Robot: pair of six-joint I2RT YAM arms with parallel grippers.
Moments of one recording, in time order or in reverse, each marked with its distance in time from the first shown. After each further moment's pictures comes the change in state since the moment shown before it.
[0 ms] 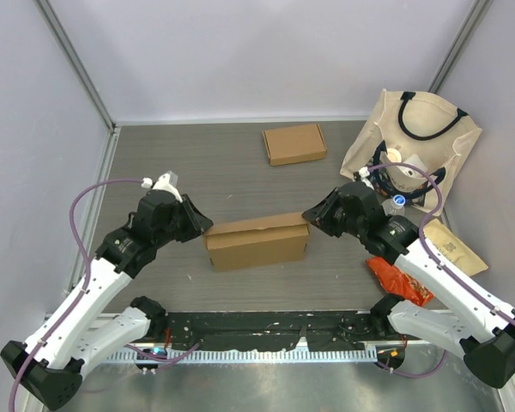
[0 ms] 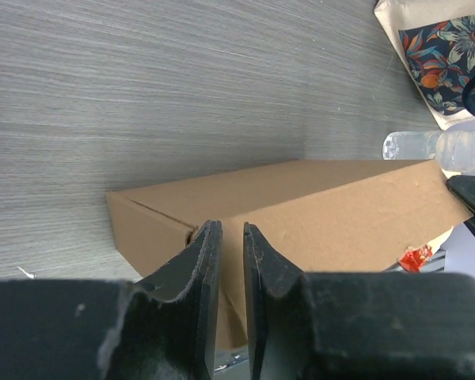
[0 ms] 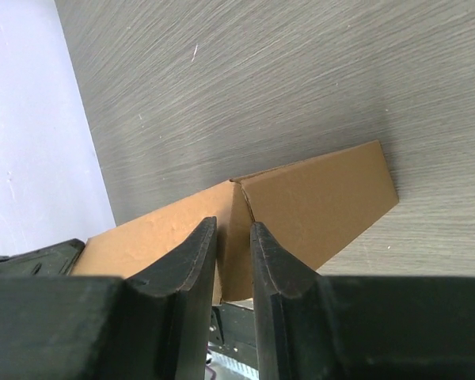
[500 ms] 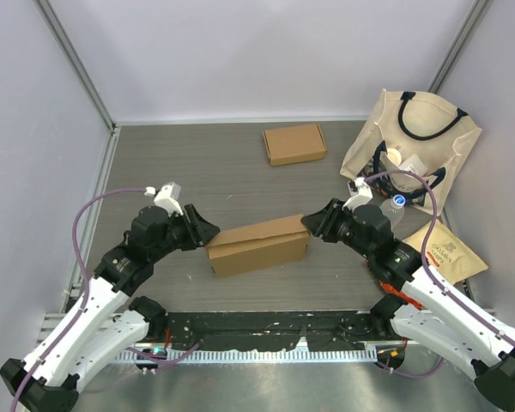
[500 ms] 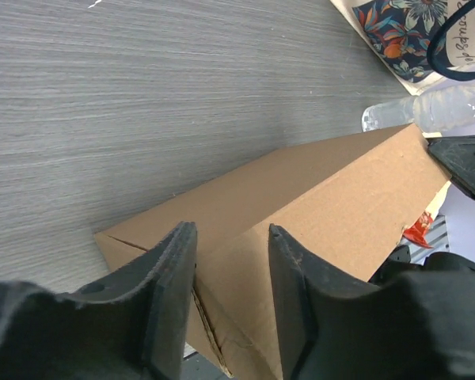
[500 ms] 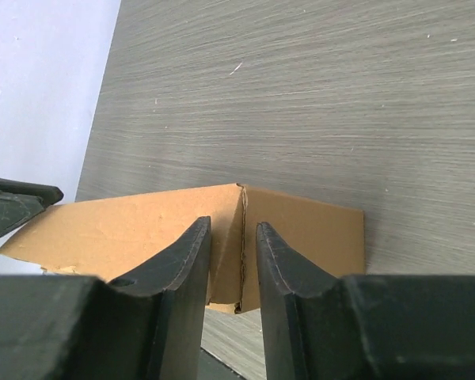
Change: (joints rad) left arm 0.001 -0.148 -0.198 0.173 0.093 0.093; right arm 0.006 -0.203 -0.297 0.368 -0.054 -0.371
